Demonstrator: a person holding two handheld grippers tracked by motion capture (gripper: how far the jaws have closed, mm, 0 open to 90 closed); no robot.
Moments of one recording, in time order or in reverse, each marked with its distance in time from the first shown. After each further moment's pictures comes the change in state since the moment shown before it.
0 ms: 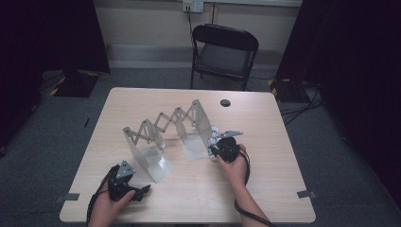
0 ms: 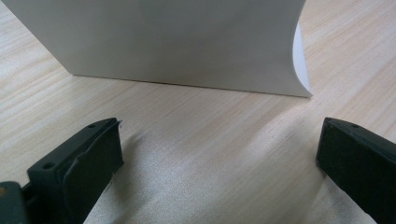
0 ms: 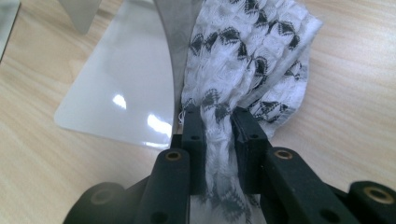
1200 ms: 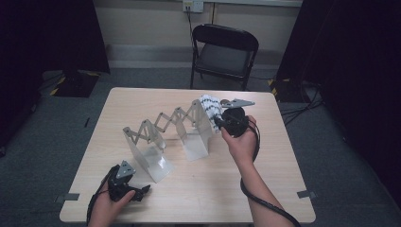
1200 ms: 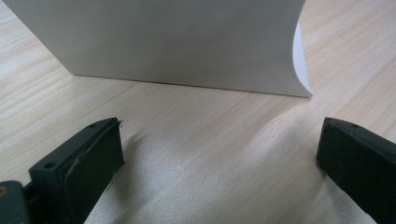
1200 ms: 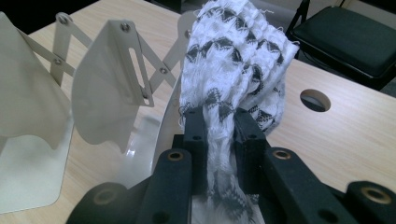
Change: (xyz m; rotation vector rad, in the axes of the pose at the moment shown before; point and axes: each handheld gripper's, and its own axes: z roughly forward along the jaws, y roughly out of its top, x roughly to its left) left arm 0.000 0.000 0.000 -0.001 0.003 0.002; right arm 0.006 0.100 -0.087 -0.154 -0.050 -0.062
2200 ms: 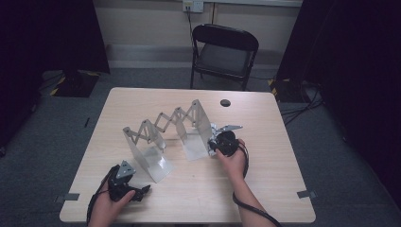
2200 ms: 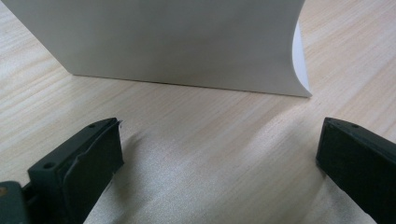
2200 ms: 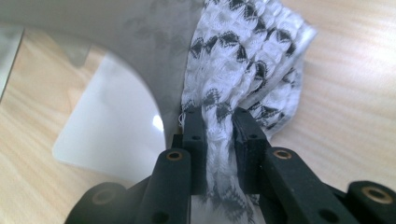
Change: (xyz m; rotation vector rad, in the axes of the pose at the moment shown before) left arm 0.000 0.000 0.000 0.001 -0.002 -0.001; right arm -0.003 -0.099 0.082 0.150 0.084 0.085
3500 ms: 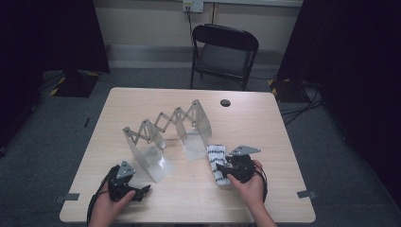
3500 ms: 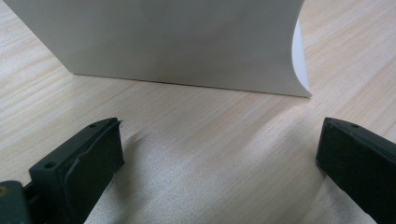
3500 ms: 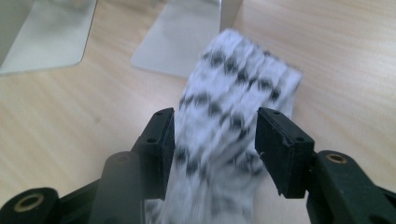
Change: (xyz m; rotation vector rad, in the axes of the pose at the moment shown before) left arm -0.001 0.000 0.000 -0.002 0.002 -0.005; right arm 0.022 -0.051 -0.076 -0.040 0.033 -0.056
